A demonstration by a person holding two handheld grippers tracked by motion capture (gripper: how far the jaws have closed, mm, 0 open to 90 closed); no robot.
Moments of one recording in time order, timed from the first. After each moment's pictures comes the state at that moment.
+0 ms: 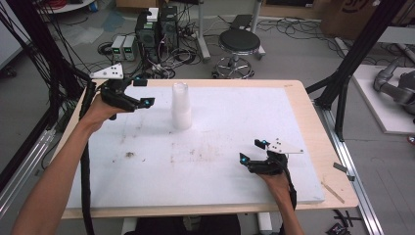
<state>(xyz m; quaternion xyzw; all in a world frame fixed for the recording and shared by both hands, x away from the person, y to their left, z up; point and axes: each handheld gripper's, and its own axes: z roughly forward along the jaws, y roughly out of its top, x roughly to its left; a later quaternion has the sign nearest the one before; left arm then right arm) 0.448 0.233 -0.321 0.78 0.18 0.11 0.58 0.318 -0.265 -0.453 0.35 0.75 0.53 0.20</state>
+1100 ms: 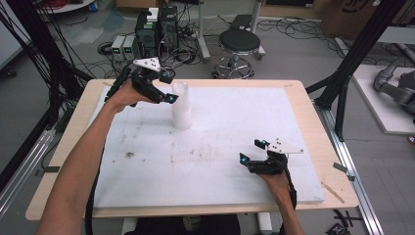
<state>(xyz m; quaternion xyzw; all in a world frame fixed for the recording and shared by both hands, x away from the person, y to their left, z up) 0.502 0.163 -0.325 0.86 0.14 0.08 0.49 0.318 -0.265 -0.454 0.35 0.75 0.53 0.20</state>
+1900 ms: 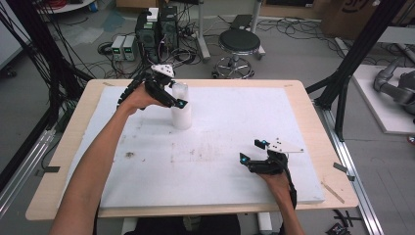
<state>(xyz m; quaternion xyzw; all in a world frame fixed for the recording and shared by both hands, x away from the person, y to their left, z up) 0.511 0.135 -0.344 0.88 0.15 0.06 0.45 0.319 -0.266 -0.454 0.35 0.75 0.53 0.19</state>
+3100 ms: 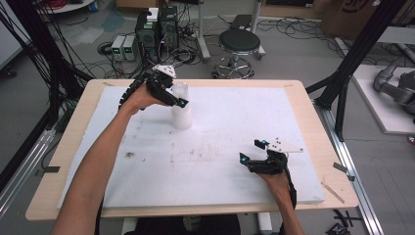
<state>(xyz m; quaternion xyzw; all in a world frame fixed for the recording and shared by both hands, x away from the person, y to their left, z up) 0.512 0.132 -0.343 0.89 0.16 0.06 0.43 0.320 -0.265 -0.454 0.35 0.75 0.53 0.19</state>
